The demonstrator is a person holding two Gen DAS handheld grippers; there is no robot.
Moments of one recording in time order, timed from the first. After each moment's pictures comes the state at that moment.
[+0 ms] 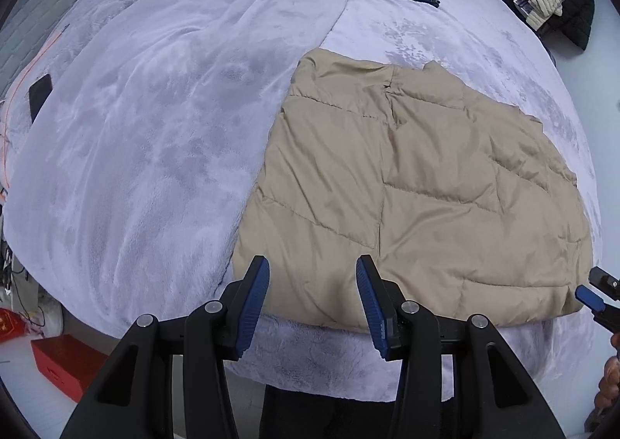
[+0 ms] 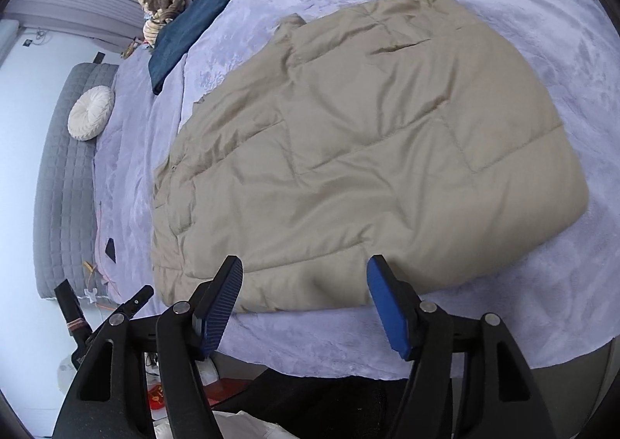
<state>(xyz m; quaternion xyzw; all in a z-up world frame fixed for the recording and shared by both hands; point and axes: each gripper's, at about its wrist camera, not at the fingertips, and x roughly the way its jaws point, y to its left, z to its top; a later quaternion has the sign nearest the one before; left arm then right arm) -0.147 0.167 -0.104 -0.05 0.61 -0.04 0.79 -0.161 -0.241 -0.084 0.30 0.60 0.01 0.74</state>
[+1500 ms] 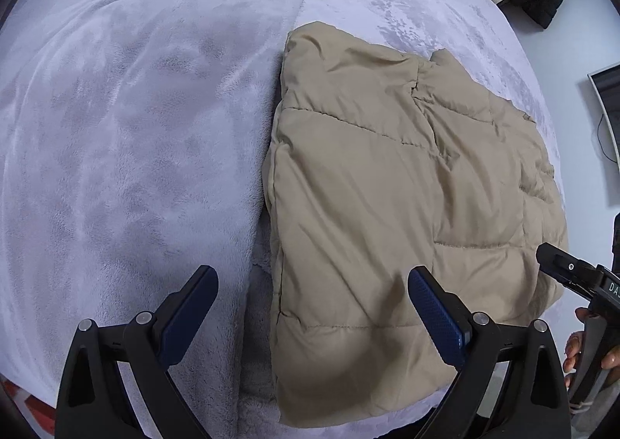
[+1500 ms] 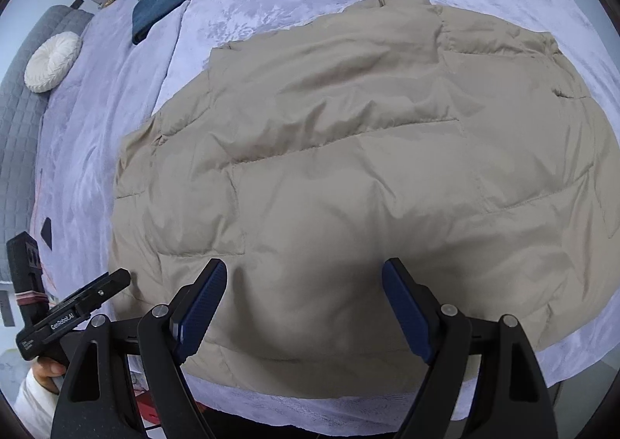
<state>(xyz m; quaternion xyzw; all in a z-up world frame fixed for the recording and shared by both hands) -0.057 0.205 -0.180 -0.09 0.66 -0.17 0.73 -0.084 -0.111 -0.120 0.19 0.63 -0.05 0.75</state>
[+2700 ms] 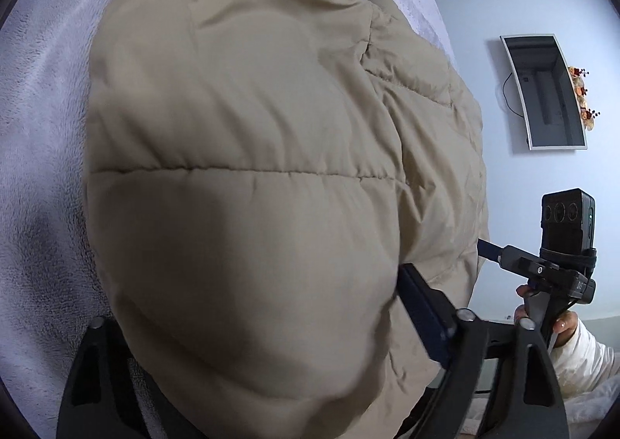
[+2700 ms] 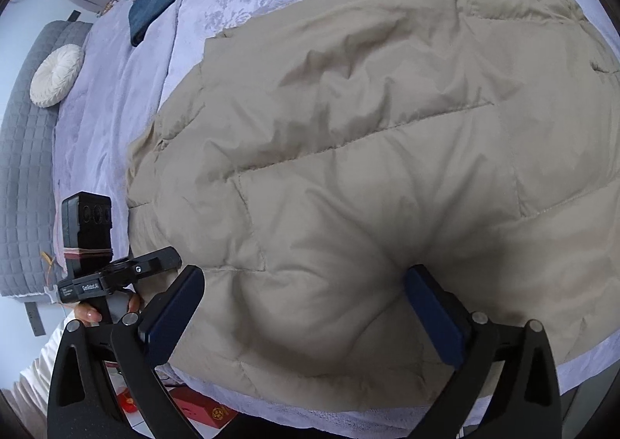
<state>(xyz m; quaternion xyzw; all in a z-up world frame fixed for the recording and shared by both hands) 0.003 0.156 -0.248 -0.17 0.69 -0.38 0.59 -0.076 -0.122 -0.132 0.23 0.64 -0.02 0.73</state>
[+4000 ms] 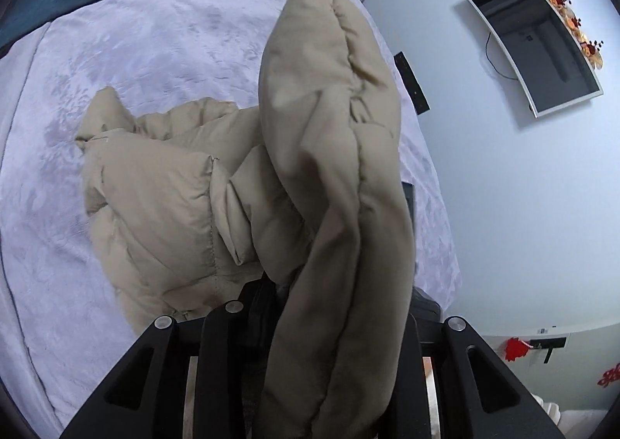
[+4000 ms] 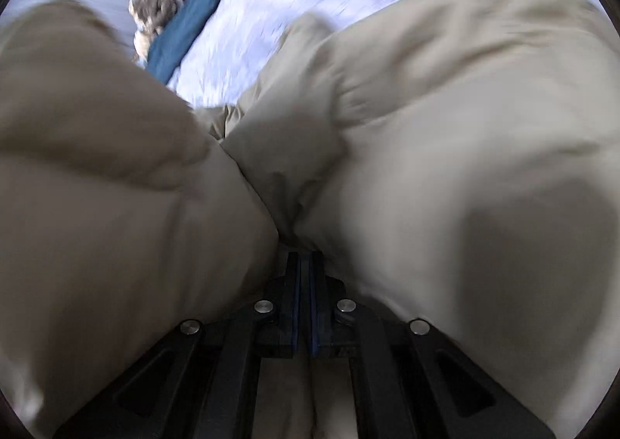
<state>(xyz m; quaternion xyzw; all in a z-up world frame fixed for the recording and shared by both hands) -0.067 -0.079 -0.013 -0.05 0.64 -0.38 0.67 -0.087 -0.290 -0.146 0.38 0.56 0.02 0.73</state>
